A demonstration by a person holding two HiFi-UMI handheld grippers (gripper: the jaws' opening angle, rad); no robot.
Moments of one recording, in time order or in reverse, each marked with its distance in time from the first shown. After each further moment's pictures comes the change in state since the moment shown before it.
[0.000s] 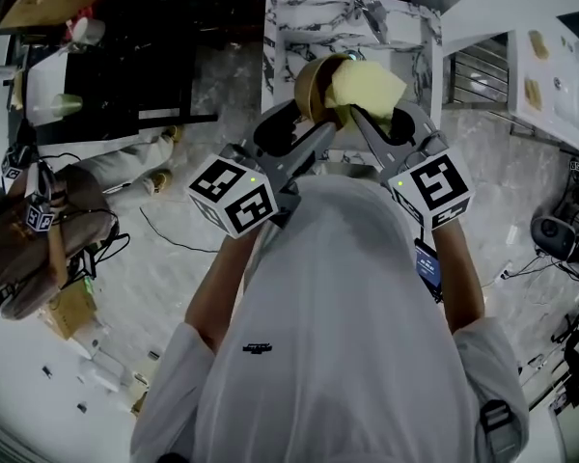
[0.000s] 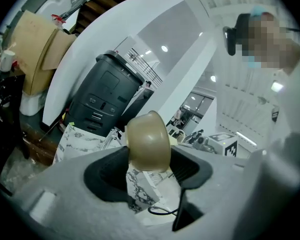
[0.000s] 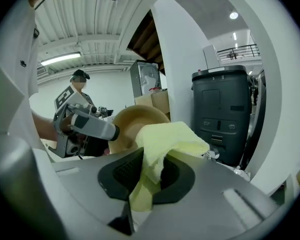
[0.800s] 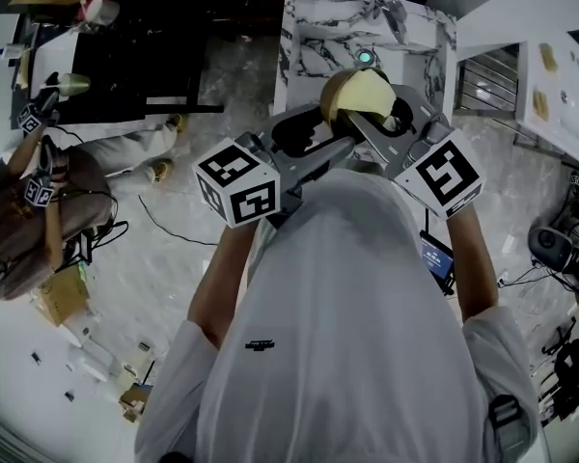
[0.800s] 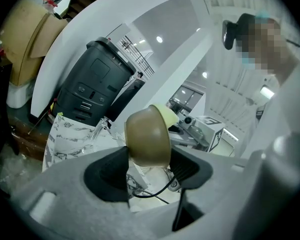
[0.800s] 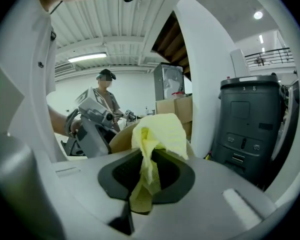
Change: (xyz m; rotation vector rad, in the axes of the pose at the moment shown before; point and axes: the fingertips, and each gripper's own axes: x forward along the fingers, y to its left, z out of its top) left arm -0.015 -0.021 -0.017 -0.005 0.118 -0.140; right arm 0.016 0.047 0.035 -0.215 -0.015 0.244
